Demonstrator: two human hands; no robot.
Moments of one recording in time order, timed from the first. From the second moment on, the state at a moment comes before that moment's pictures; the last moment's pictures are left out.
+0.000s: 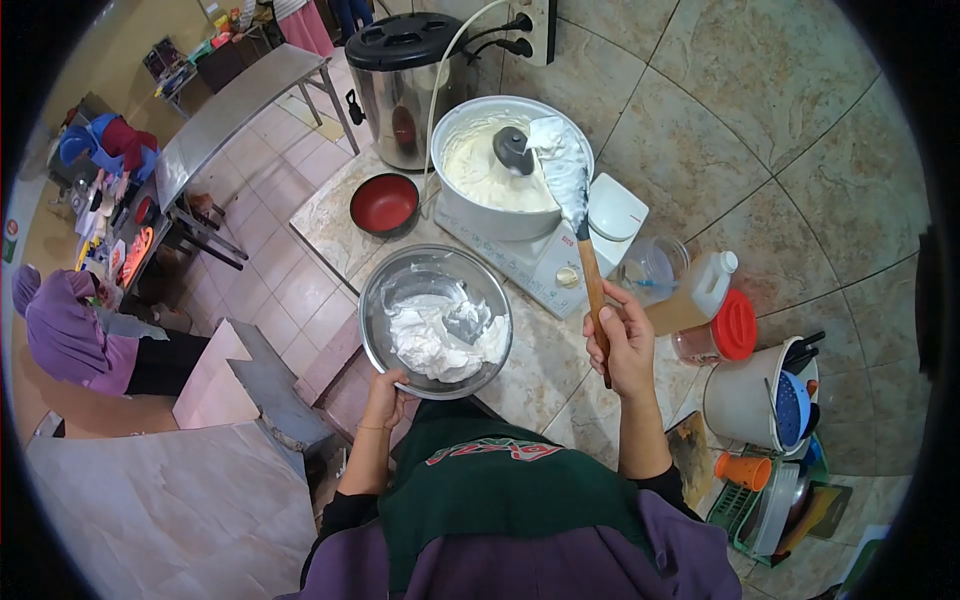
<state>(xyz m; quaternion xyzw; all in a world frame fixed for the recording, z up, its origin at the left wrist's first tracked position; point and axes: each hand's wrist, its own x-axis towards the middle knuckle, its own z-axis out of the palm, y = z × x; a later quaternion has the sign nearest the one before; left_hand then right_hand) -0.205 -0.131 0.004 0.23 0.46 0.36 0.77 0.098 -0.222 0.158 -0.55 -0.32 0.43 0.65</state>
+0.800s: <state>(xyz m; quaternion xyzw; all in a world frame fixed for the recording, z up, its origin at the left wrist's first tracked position) -0.201 -0.118 -0.020 0.18 0.45 0.33 0.81 0.104 -0.204 0.168 -0.57 -0.34 0.38 0.64</state>
